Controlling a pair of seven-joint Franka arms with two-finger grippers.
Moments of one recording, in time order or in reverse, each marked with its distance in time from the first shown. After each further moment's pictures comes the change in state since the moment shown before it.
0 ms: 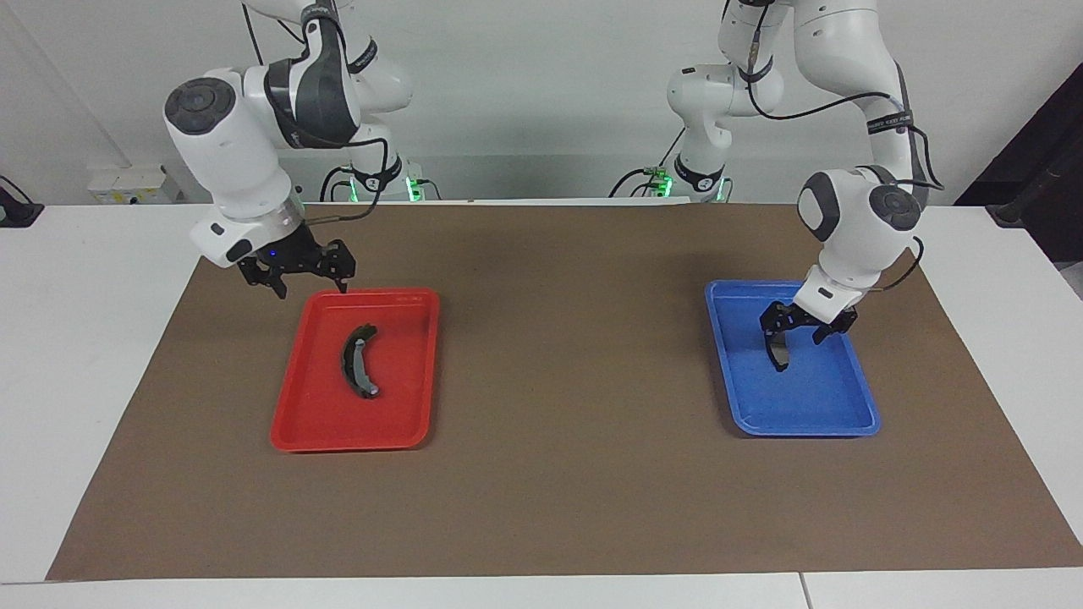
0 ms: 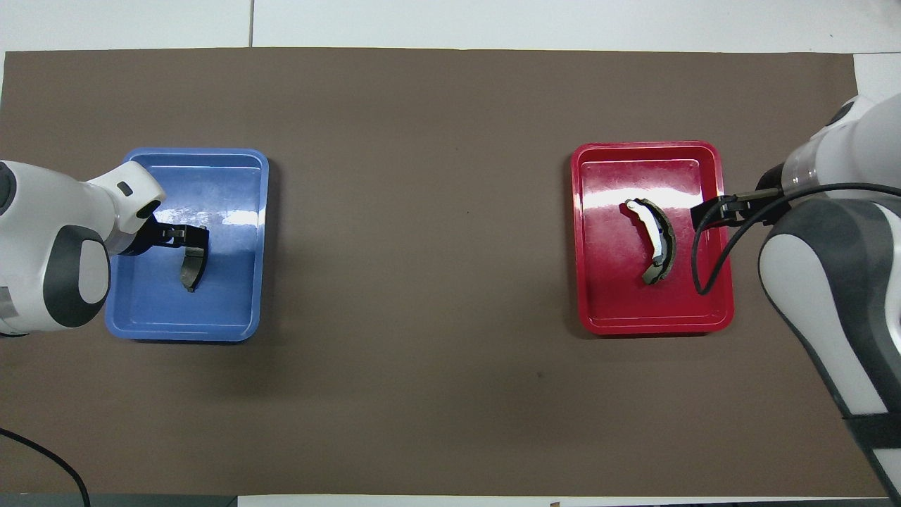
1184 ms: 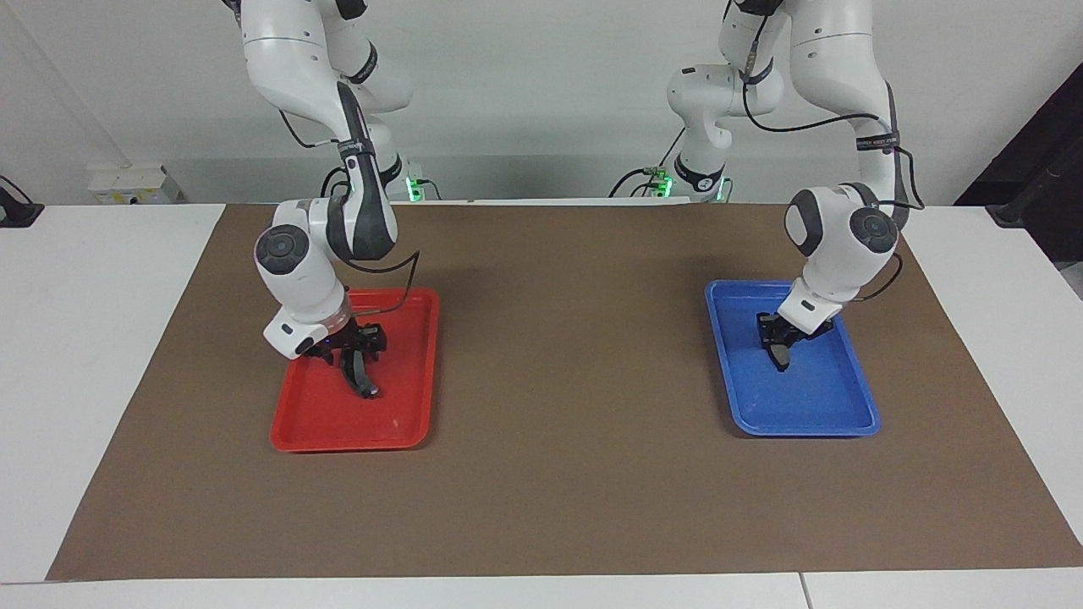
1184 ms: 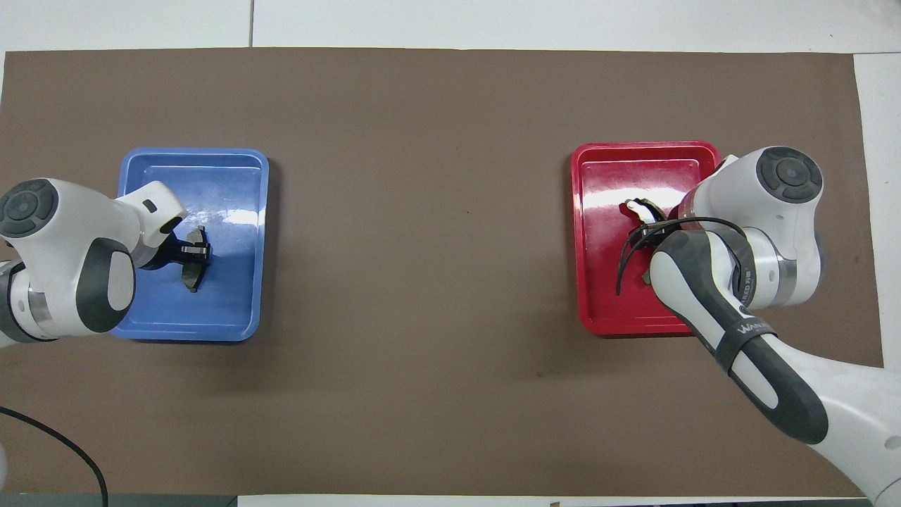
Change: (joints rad) left arm 0.000 0.030 -0.001 -0.053 0.000 0.036 -0.005; right arm 0.011 0.209 -0.001 -0.214 0.003 0.395 0.000
